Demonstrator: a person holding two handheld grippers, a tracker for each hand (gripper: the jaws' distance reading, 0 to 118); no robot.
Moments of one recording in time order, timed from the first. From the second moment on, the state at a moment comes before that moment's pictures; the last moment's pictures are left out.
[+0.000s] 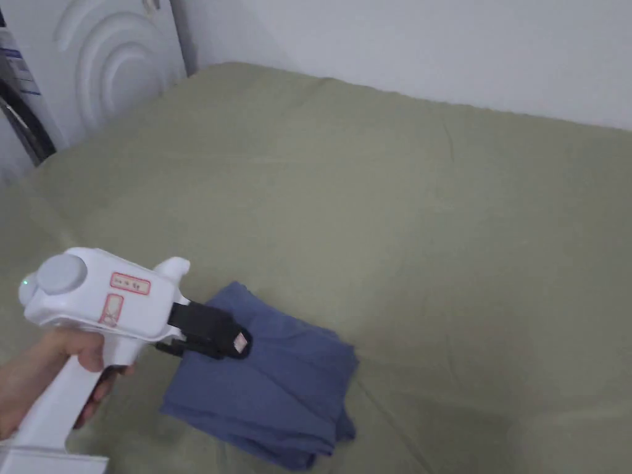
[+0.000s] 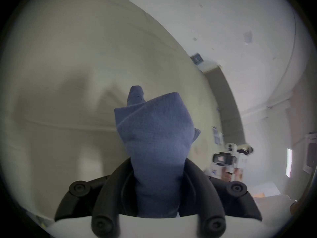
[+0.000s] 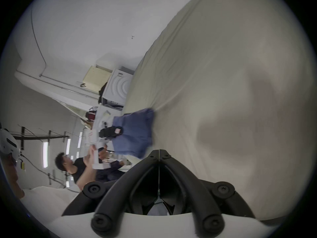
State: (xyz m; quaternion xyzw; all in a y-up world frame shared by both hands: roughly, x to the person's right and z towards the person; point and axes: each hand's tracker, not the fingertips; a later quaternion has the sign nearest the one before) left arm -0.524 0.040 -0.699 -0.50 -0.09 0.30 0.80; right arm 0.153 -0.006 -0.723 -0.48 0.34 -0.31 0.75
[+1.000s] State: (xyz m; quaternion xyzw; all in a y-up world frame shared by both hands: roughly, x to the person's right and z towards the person) left arm -0.465 0.098 -0.655 -0.34 0.16 0.22 0.90; right arm 0.141 0.066 -0.714 -0.37 0.24 -0.17 0.88
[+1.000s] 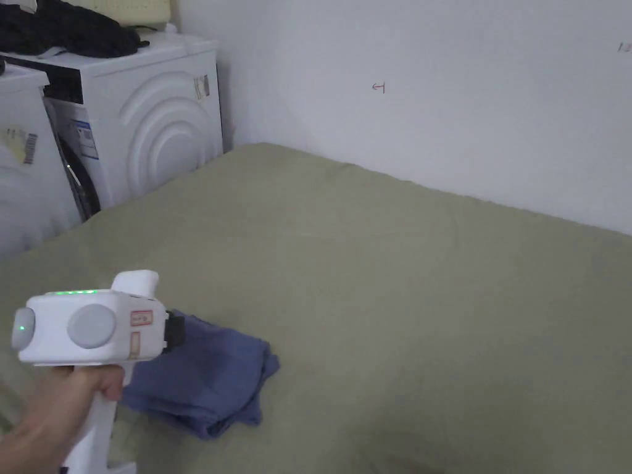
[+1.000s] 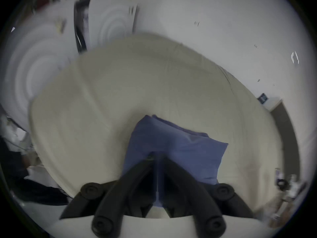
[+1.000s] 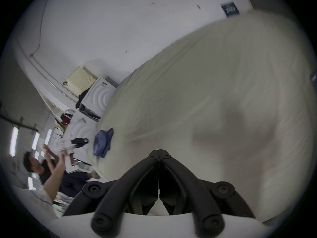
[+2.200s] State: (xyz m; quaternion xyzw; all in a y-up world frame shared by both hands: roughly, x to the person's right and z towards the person) left arm -0.112 0.209 -0.583 -0.08 0.08 0.01 0.99; right arm 0.131 0.202 -0.606 -0.08 0.06 0.04 0.99
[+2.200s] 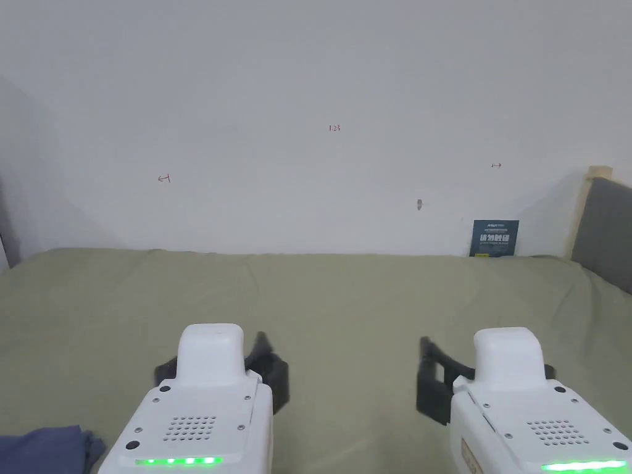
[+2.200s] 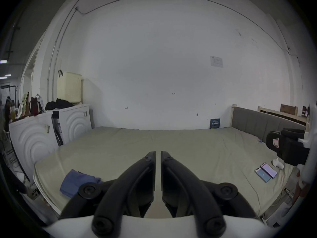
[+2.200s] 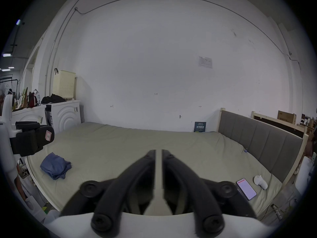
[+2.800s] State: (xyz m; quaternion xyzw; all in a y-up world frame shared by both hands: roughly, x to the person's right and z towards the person) left arm -0.110 0.247 -0.568 -0.07 0.01 0.05 1.00; right arm 0.134 0.212 -0.600 -0.06 0.05 0.05 1.00
